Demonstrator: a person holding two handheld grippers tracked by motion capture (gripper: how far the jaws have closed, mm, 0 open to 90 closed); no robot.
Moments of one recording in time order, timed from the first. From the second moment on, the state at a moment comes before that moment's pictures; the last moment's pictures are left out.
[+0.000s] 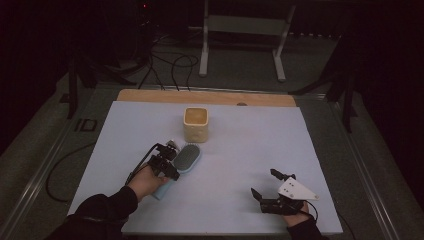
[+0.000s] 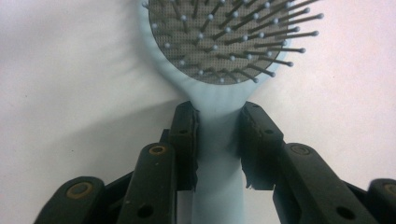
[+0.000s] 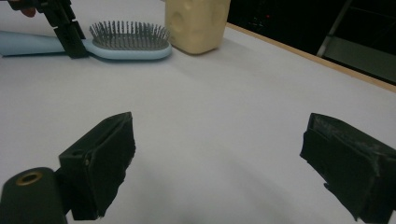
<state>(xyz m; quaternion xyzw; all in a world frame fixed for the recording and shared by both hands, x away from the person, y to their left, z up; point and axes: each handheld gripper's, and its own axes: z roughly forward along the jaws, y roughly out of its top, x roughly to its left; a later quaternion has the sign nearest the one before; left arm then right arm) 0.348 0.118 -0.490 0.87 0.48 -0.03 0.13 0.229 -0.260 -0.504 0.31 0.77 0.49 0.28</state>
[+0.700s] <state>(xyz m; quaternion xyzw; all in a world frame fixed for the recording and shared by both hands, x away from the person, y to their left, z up) 0.331 0.132 -0.485 0.89 0.43 -0.02 0.17 0.229 -0.261 -0.504 0.31 0.77 0.49 0.28</state>
